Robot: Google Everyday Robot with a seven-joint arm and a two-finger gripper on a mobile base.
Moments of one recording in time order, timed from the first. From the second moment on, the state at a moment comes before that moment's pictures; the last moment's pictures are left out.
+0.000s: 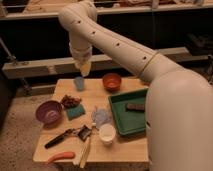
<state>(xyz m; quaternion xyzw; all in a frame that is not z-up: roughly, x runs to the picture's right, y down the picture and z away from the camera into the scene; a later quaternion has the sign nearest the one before) -0.104 -0.101 0.672 -0.25 -0.14 -0.26 0.92</state>
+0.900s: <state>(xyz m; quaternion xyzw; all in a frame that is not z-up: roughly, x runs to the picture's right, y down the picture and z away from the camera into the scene) -0.104 -0.101 0.672 -0.25 -0.14 -0.26 0.92</state>
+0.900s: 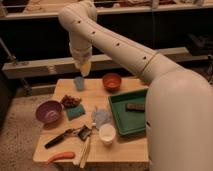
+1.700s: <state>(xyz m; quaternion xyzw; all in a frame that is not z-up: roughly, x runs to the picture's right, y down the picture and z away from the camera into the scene) -0.091 -0.097 0.673 -0.26 -0.12 -0.25 0.93</state>
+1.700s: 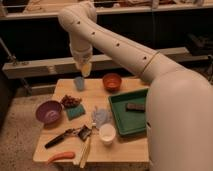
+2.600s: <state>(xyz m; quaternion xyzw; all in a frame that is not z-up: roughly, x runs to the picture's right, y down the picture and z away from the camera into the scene) 0.003 -0.059 0.675 -0.27 -0.09 -0.17 0.94</state>
